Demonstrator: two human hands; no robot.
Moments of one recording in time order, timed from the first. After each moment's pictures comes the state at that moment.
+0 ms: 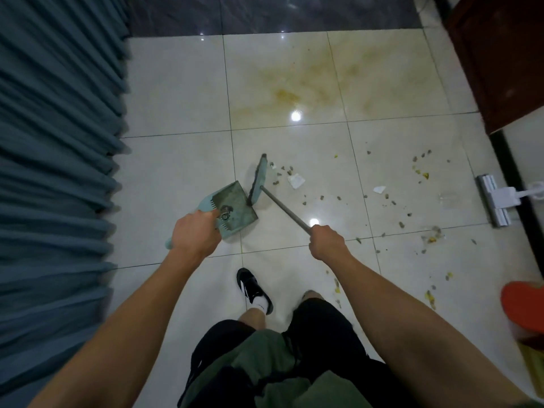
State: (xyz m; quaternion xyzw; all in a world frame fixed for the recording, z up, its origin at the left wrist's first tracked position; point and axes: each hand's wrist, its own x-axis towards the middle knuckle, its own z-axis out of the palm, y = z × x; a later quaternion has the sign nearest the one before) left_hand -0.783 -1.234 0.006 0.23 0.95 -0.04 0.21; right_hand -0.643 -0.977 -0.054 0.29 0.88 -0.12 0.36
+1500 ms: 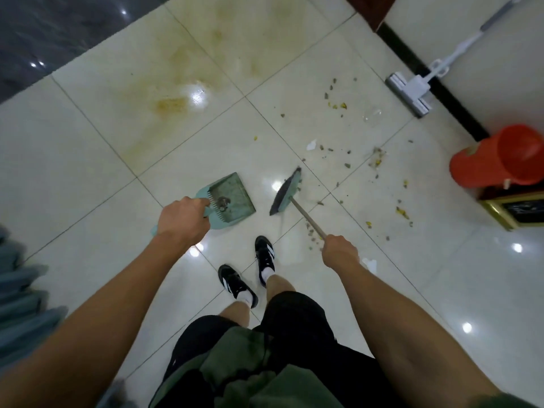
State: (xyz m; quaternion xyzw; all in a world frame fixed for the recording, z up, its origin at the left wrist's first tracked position) left_hand -0.923 -0.958 -0.023 0.51 0.82 -0.12 0.22; right_hand -0.592 -0.849 -0.081 0.56 0.69 -0.20 0.40
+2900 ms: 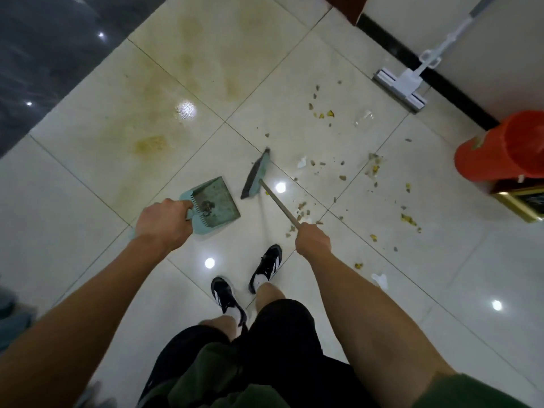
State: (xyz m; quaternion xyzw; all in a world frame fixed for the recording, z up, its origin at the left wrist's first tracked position) left_hand -0.971 -0.746 -0.009 0.56 0.78 -0.21 0.18; right_hand -0.675 -0.672 -0.110 0.61 0.66 -0.31 0.31
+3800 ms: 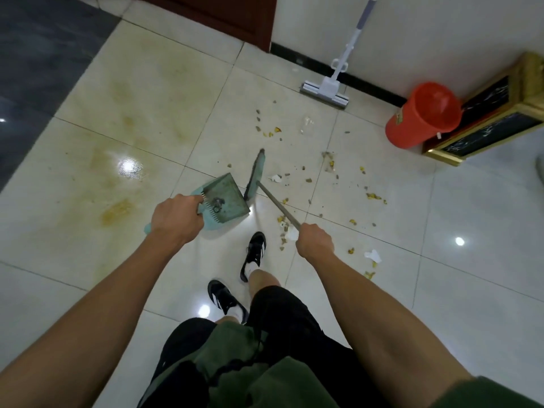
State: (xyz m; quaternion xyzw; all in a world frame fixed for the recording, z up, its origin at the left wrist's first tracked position) left_hand -1.035 -0.647 0.011 0.70 0.68 -0.10 0.17; right_hand -0.736 -0.686 -0.047 0.73 0.57 -0.26 0.25
